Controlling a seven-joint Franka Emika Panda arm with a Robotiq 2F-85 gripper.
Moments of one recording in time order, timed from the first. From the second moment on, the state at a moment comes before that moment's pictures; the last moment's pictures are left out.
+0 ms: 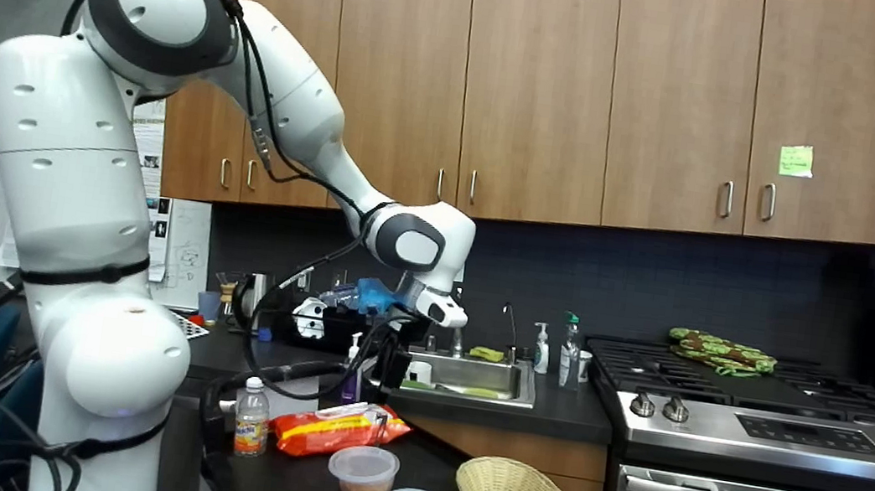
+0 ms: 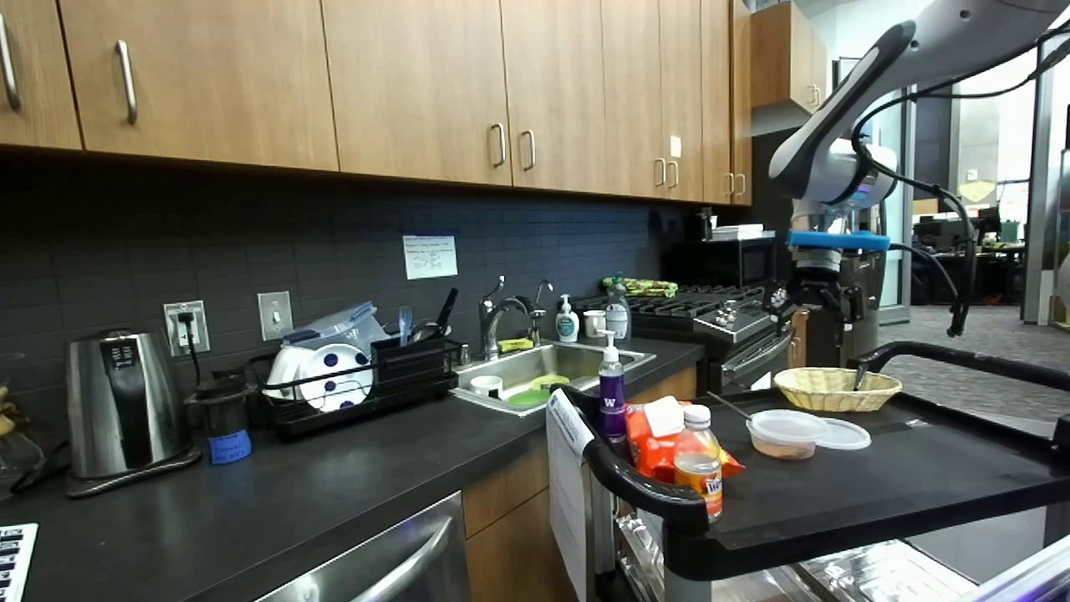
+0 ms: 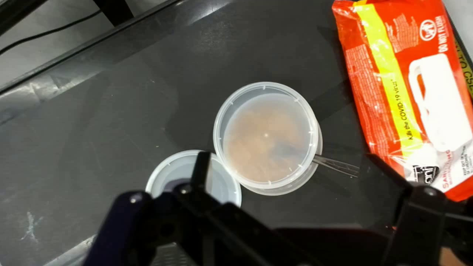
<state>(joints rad) -0.14 -0.22 -0.11 -2.48 0.28 2.04 0.32</state>
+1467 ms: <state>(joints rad) -0.12 -0.18 -0.15 -2.78 0.74 2.38 0.00</state>
